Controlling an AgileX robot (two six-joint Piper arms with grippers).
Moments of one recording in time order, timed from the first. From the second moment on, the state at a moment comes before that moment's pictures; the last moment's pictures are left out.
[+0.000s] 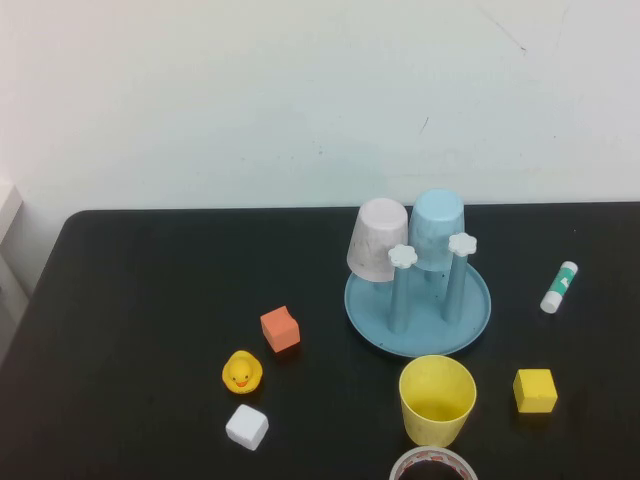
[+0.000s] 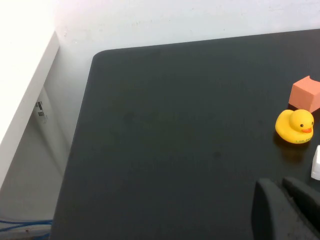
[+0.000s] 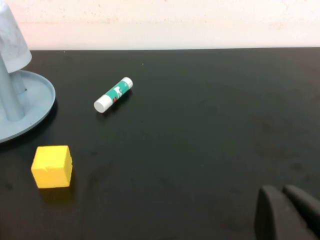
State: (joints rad) right arm -0.09 -0.01 0.01 -0.11 0.42 0.09; left arm -0.04 -0.01 0.01 -0.22 0.38 0.21
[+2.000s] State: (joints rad) right arm -0.09 -0.01 0.03 -0.02 -0.51 0.17; left arm -0.03 -0.01 0.02 -0.20 -0.71 0.07
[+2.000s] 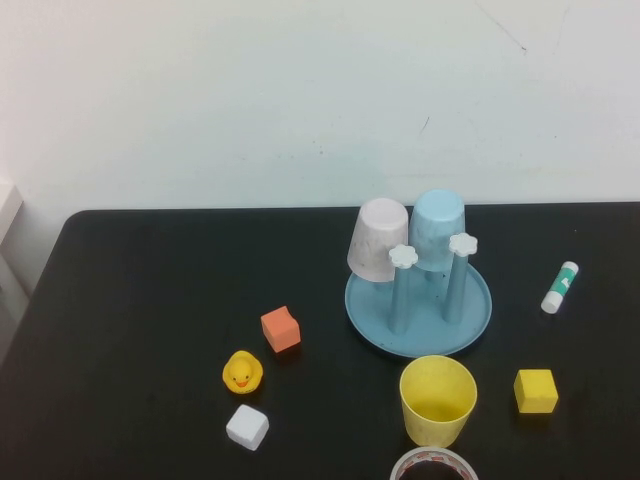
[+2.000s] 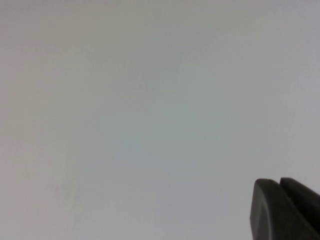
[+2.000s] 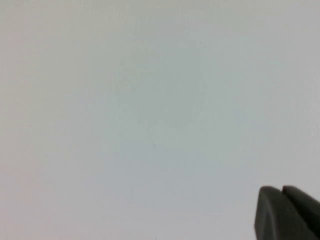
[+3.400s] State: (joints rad) right arm 0.23 1.48 -0.81 0.77 0.51 -0.93; left arm -0.03 0.43 -0.34 -0.36 0.43 0.27
